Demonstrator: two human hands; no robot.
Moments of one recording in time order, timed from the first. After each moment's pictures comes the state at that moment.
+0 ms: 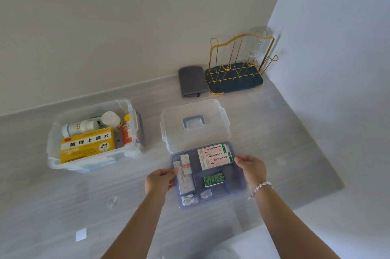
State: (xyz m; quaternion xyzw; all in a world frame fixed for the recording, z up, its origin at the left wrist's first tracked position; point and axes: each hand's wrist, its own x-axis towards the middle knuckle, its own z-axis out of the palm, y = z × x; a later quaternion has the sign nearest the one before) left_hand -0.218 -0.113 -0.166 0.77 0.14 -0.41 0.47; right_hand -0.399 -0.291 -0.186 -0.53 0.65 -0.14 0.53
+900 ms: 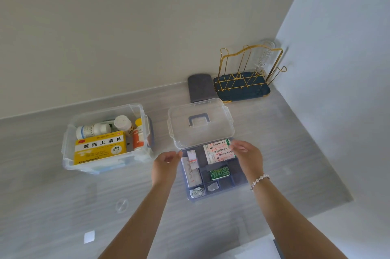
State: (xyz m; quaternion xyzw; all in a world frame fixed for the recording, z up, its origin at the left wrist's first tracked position) left_hand -0.191 -0.133 -0.131 0.82 0.00 -0.32 0.47; right_hand -0.348 -0.293 -0.130 -0.66 0.55 -0.18 0.47
